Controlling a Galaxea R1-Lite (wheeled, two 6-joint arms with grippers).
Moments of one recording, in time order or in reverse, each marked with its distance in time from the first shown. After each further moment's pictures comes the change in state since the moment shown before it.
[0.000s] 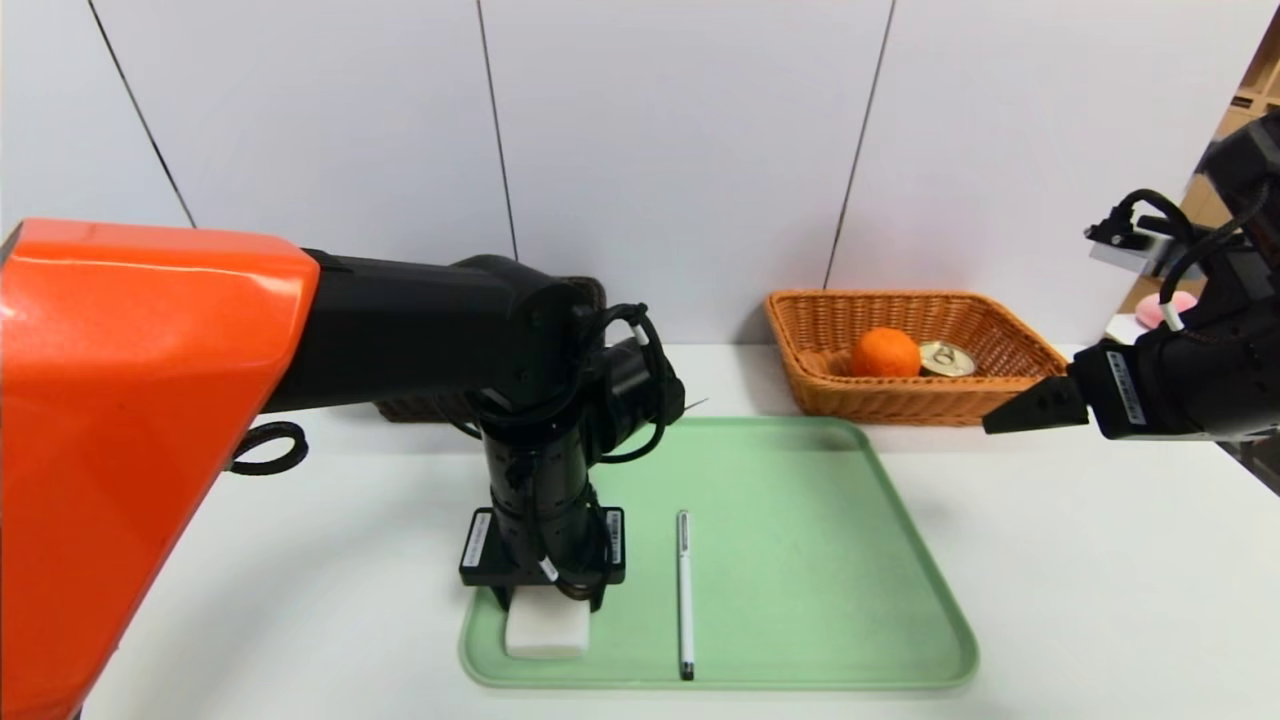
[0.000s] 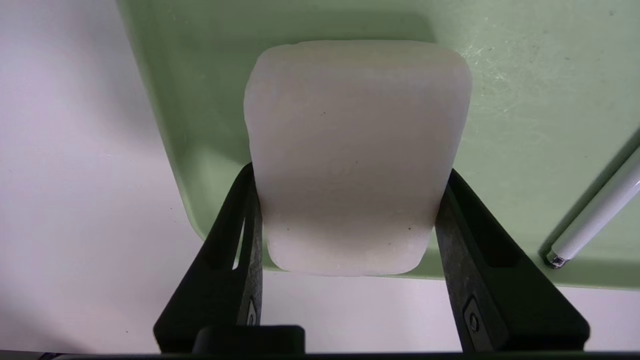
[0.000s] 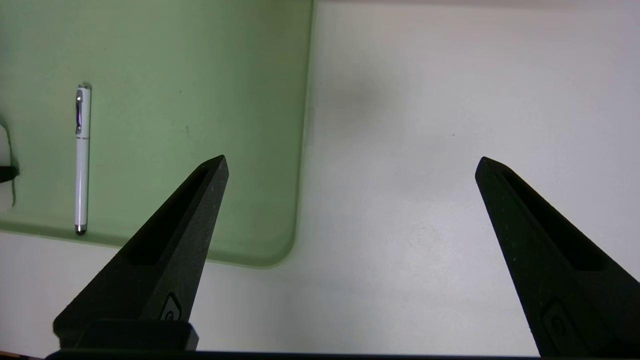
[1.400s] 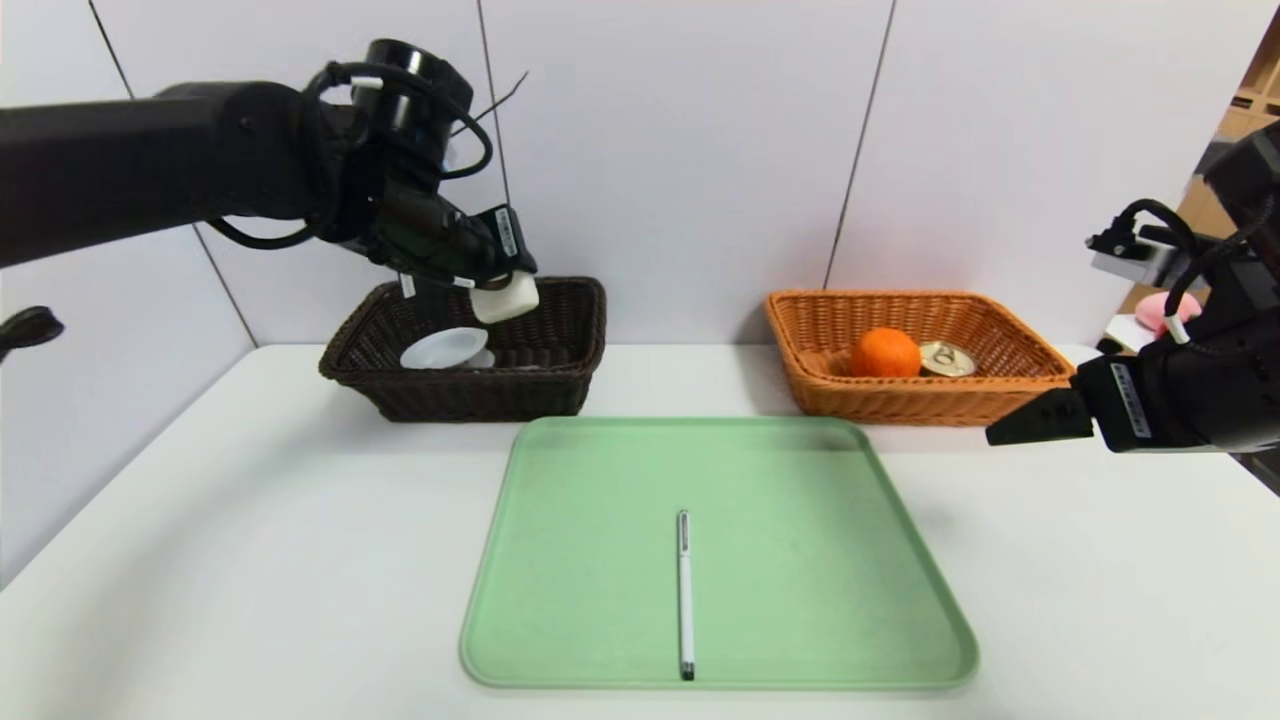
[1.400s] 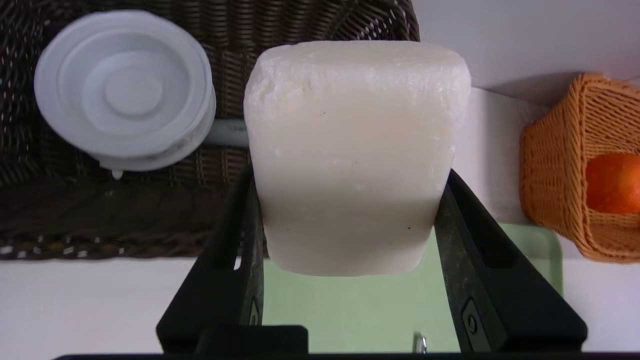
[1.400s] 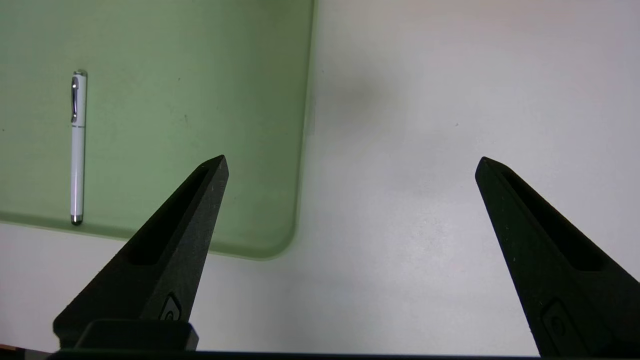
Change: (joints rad) left arm 0.371 -0.116 -0.203 -0.590 0.042 0.250; right arm 0.013 -0.014 0.026 0.000 -0.003 -0.002
